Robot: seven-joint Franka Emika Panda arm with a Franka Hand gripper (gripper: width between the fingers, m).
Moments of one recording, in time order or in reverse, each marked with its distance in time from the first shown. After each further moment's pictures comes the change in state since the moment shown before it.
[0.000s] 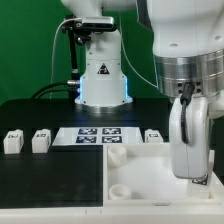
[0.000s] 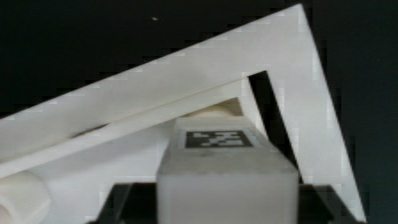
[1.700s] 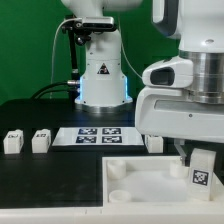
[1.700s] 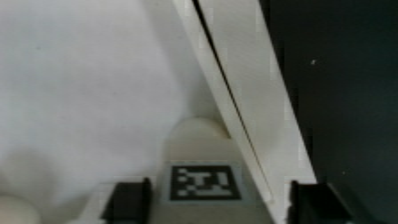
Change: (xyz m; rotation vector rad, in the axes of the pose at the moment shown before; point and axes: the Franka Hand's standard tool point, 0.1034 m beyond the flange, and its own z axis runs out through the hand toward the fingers) arm -0.009 0.015 0.011 0.026 0.184 -1.487
